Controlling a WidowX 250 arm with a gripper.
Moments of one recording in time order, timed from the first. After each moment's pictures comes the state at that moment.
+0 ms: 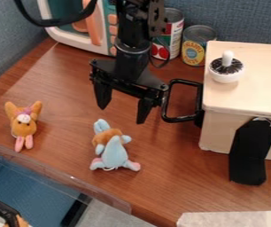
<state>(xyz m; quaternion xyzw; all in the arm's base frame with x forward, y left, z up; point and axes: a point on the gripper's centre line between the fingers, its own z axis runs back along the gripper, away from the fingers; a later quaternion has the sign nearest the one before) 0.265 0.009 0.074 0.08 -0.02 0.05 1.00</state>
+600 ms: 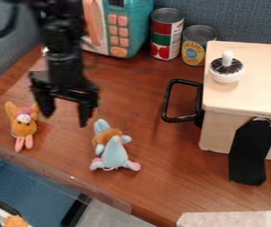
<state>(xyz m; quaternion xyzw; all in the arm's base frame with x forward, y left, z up) 0.225 0.107 0.056 0.05 -0.01 0.12 0.99</state>
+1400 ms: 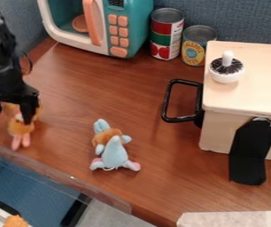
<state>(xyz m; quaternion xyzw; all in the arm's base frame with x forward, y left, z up) 0.212 0.207 0.012 0.10 -0.02 0.19 0.98</state>
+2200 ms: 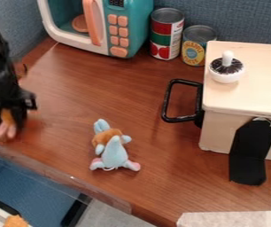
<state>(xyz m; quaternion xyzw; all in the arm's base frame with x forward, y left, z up) 0.214 0.217 0.015 0.07 -0.03 0.23 0.97</state>
